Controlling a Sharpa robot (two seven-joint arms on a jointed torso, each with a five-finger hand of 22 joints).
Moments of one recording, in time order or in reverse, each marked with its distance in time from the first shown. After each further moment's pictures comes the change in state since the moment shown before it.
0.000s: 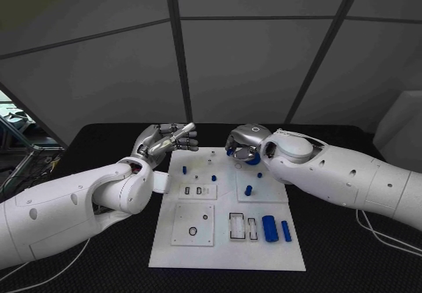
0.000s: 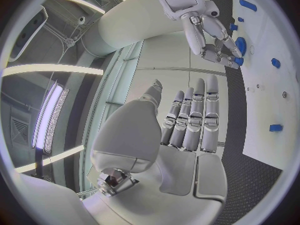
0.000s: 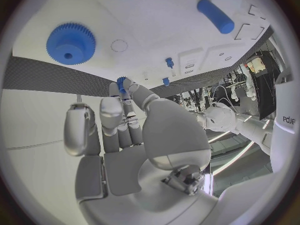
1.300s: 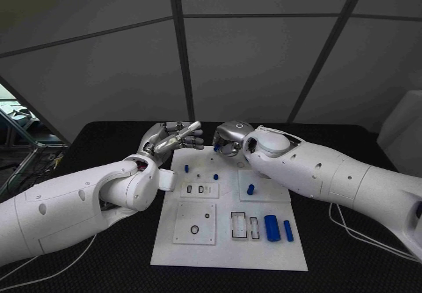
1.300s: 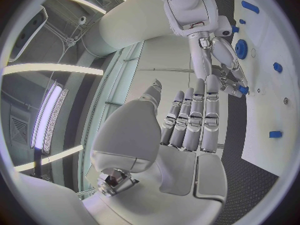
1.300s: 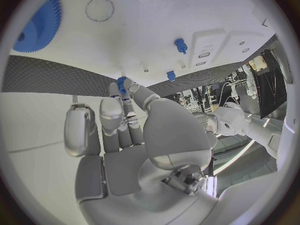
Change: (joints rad) left arm 0.003 0.017 0.000 -0.006 0.000 0.003 -0.002; left_hand -0.004 -0.004 -0.003 -0.003 0.000 0.000 0.000 0.000 0.000 -0.004 0.003 -0.004 0.000 0.000 0.000 0.000 0.001 0.000 0.000 0.000 0.000 0.000; right arm 0.000 0.198 0.000 -0.222 0.023 -0.012 0.038; right_hand -0.014 -0.014 0.014 0.014 -0.014 -0.002 -0.001 -0.010 -0.003 0.000 0.000 -0.004 -0.002 0.000 0.000 0.012 0.009 0.000 0.000 0.000 0.004 0.008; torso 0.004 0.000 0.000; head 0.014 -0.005
